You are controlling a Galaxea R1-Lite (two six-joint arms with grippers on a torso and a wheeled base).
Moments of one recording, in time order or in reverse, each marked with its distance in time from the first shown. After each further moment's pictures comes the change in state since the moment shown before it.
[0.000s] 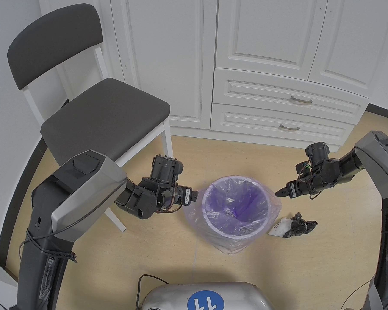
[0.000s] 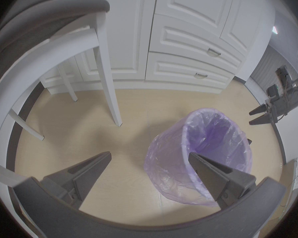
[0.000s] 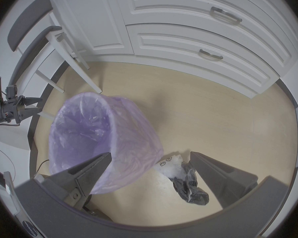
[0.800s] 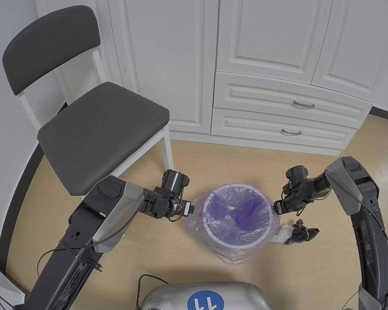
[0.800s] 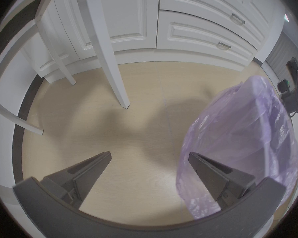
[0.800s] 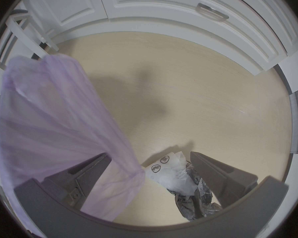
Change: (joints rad) left arm 0.029 0.333 -0.486 0.352 0.064 0.026; right arm 0.019 0.377 -0.359 0.143 -0.141 0.085
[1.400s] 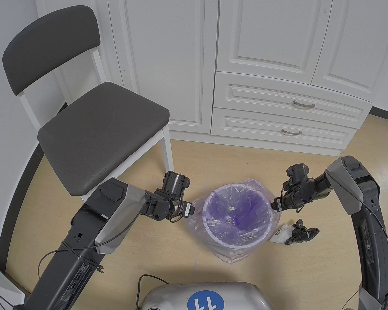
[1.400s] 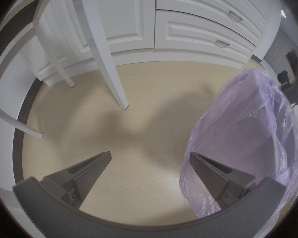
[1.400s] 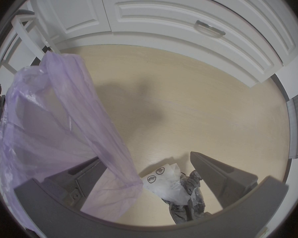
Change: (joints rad) left arm -0.003 0.022 -0.012 -0.026 0.010 0.026; right arm -0.001 -0.014 0.043 -0.123 -0.026 -0.033
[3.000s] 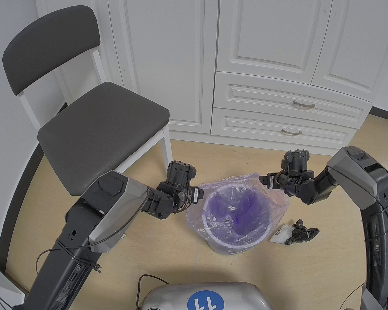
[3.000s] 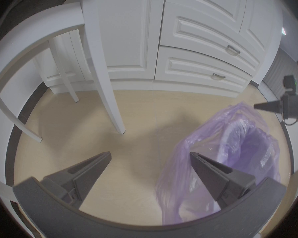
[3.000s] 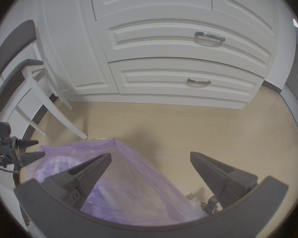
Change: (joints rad) left arm -0.042 -0.097 0.101 -0.215 0.040 -0.093; right arm 0.104 -0.195 0.293 -0.528 -0.071 0.219
